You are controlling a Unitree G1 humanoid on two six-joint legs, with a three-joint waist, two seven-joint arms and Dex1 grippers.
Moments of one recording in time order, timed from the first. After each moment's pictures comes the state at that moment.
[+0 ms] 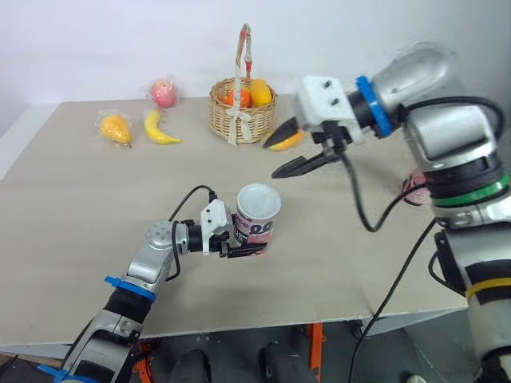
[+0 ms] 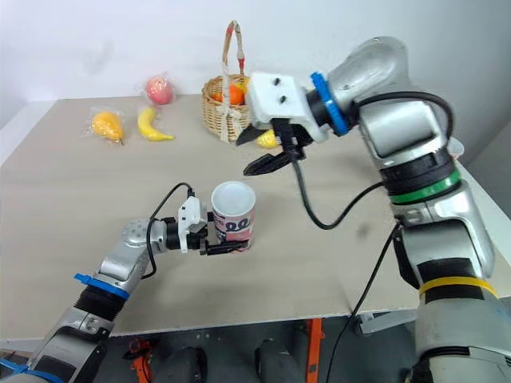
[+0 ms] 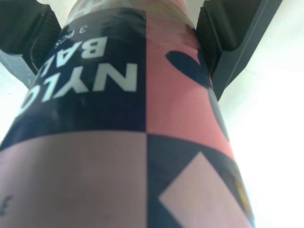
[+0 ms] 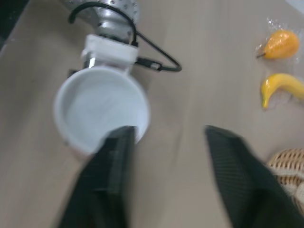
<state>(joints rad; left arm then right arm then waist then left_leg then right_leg) -0.48 0.34 -0.22 0.26 -0.26 0.00 -1.10 -1.24 -0.74 0.35 0.11 0.18 0.38 1.56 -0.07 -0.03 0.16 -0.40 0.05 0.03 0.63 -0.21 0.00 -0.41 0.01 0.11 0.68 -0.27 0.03</state>
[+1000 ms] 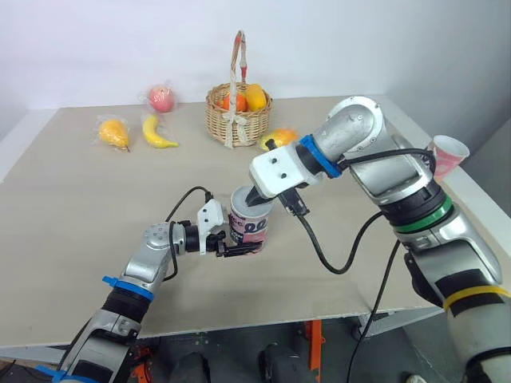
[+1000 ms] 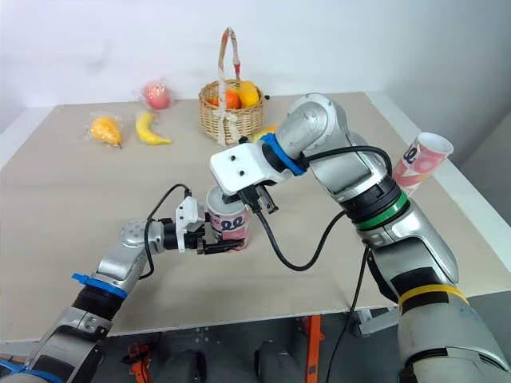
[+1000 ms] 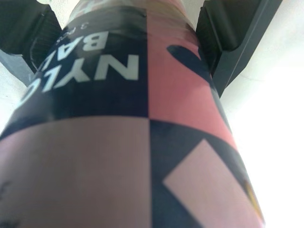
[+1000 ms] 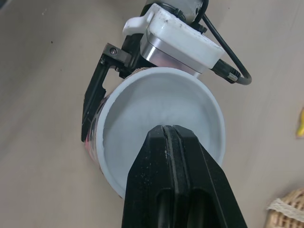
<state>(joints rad) -0.48 0.35 -0.22 0.29 -0.25 0.01 -1.08 -1.18 -0.57 0.52 0.10 -0.06 0.17 1.54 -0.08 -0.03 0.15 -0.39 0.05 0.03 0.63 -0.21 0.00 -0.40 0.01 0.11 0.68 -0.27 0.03</state>
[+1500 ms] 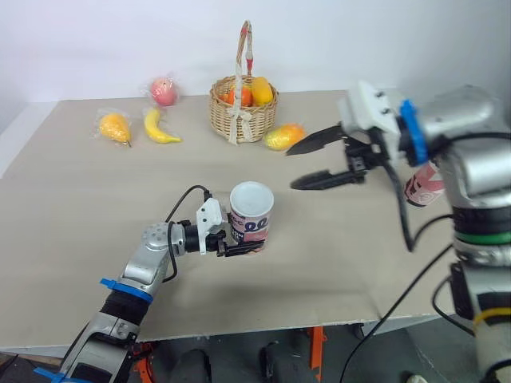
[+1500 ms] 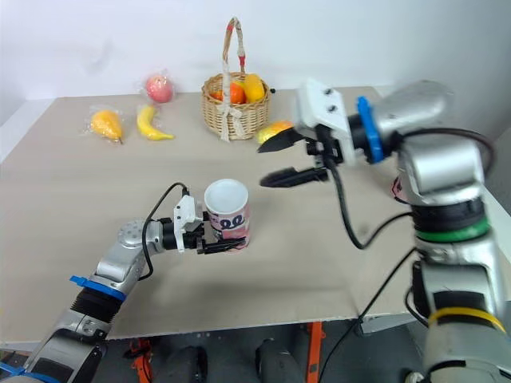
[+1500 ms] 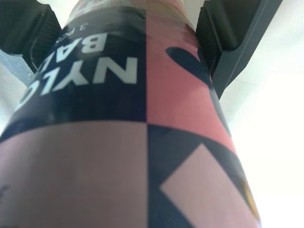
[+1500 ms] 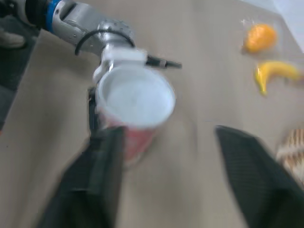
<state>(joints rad) -0.47 0.35 -0.21 0.25 -0.29 0.01 -1.09 -0.92 -0.85 0.07 -0.17 0.32 0.64 1.46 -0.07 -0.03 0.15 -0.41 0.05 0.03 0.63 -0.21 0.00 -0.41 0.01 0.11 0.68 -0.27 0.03</state>
